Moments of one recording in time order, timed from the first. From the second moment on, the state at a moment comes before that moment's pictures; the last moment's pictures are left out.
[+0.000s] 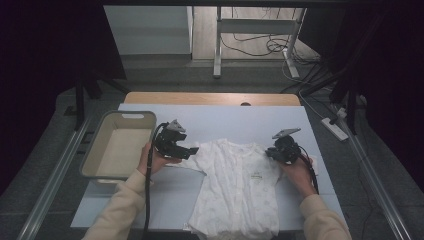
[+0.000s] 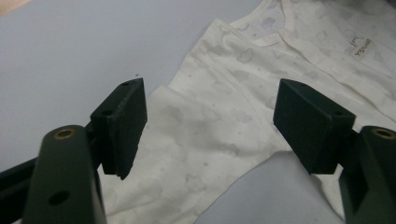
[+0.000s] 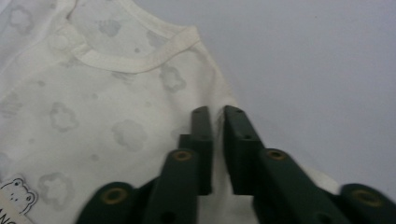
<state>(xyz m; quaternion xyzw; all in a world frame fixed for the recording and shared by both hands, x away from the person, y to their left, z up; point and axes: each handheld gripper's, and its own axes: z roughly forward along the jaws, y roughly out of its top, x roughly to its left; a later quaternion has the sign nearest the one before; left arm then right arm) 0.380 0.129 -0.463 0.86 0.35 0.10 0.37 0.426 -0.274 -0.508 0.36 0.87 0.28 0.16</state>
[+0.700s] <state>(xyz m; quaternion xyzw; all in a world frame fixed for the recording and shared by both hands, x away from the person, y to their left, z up) 0.380 0.131 -0.465 0.86 0.35 0.10 0.36 0.455 -0.284 -0.509 0.38 0.86 0.28 0.20</state>
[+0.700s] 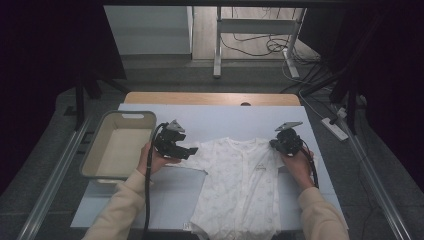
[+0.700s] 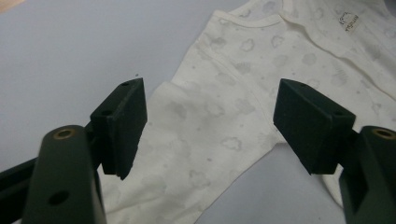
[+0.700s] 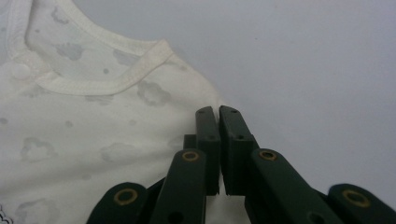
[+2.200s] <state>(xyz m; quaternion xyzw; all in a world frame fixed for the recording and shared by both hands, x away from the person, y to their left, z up) 0.380 0.138 -0.459 0.85 0.36 0.11 0.37 0.358 -0.386 -0.500 0.52 0.78 0.27 0.23</state>
